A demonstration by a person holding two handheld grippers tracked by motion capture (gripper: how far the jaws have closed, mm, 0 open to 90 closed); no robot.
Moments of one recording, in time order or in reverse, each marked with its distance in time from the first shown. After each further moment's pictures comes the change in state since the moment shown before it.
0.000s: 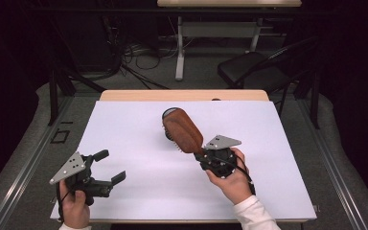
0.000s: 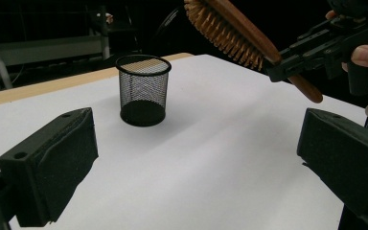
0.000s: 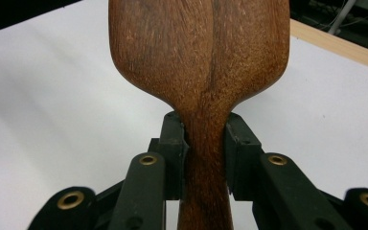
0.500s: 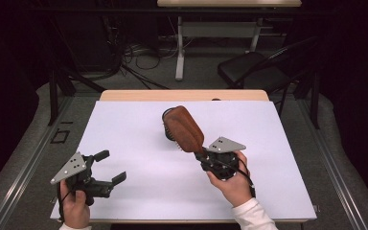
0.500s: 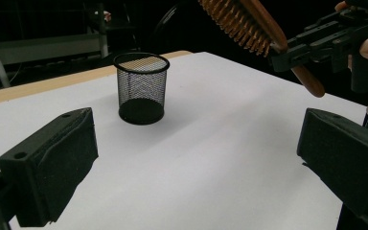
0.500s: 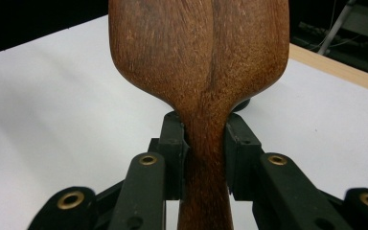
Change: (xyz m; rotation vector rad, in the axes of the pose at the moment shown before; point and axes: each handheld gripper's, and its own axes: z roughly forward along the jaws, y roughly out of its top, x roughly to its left) left arm 0.000 0.000 0.001 0.004 -0.003 -0.002; right arm 0.004 -0.003 -0.009 -0.081 -0.016 -0.001
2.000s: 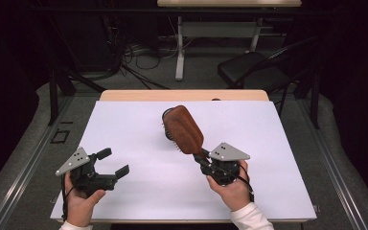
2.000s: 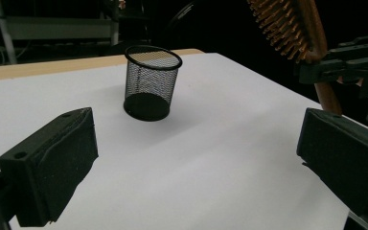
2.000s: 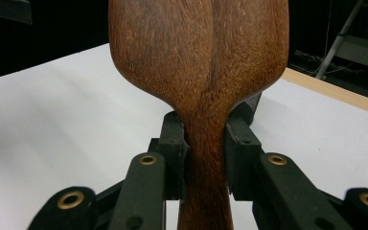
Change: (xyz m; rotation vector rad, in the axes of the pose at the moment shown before) left arm 0.002 0.005 0.012 0.013 0.044 -0.127; right arm 0.008 -0.010 -0.006 -0.117 0.003 -0.010
